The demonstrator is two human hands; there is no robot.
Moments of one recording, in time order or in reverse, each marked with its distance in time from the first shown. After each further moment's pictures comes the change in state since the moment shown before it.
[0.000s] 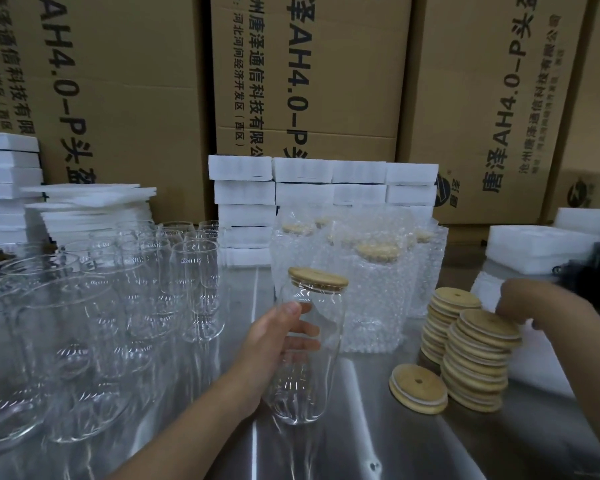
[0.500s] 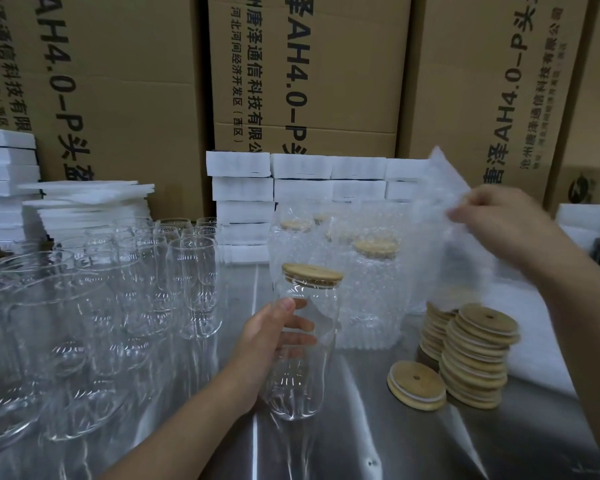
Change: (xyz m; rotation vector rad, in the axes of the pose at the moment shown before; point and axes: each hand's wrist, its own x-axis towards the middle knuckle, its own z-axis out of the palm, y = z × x) left_hand 0.002 -0.001 0.001 -0.035 0.030 0.037; right_hand -0.061 -0.026 -0.056 0.955 0.541 -0.343
